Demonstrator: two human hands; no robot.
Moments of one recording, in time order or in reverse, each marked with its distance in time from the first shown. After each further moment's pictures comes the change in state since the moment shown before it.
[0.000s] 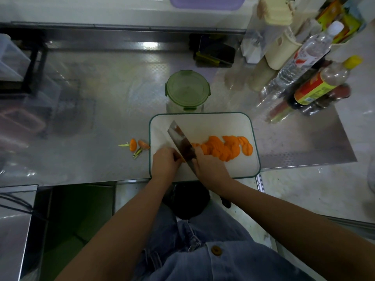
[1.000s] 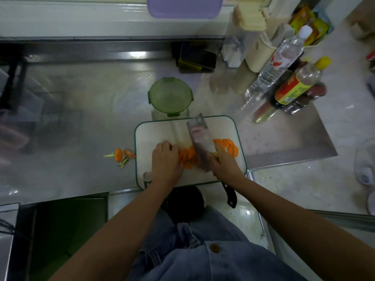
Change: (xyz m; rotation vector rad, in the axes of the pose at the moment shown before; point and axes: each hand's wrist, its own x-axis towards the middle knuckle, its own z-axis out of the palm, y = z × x) left_hand 0.009 0.025 0.026 0.474 0.178 0.366; right_hand -0.011 0.068 -0.032 0.429 0.123 0.219
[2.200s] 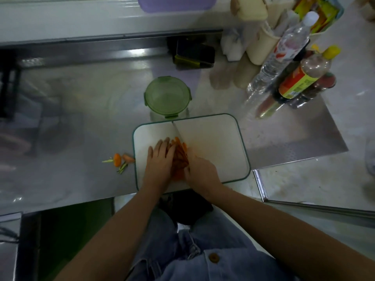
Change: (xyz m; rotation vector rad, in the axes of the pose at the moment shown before) left_hand 0.005 -0.033 0.022 0.021 -0.089 0.146; right_hand 0.001 -0.047 0.049 -0.312 -0.048 -0.084
